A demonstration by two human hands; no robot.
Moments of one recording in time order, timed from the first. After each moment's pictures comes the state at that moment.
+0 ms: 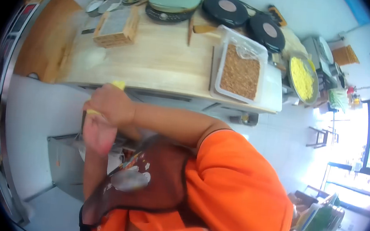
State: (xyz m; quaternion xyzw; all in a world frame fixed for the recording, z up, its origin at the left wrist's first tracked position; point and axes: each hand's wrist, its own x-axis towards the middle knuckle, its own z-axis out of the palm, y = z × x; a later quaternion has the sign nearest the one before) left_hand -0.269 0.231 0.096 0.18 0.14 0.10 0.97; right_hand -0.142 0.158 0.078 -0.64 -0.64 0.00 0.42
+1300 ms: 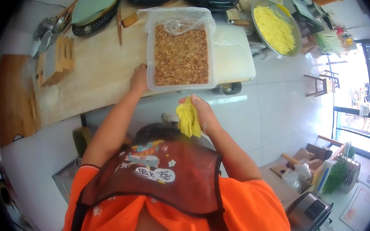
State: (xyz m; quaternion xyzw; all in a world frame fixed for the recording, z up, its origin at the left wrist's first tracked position) left_hand 0.015 0.004 -0.094 0.96 0.08 -0.13 0.25; right_hand -0.113 -0.236 -0.021 -0.48 0.19 0.31 0.80
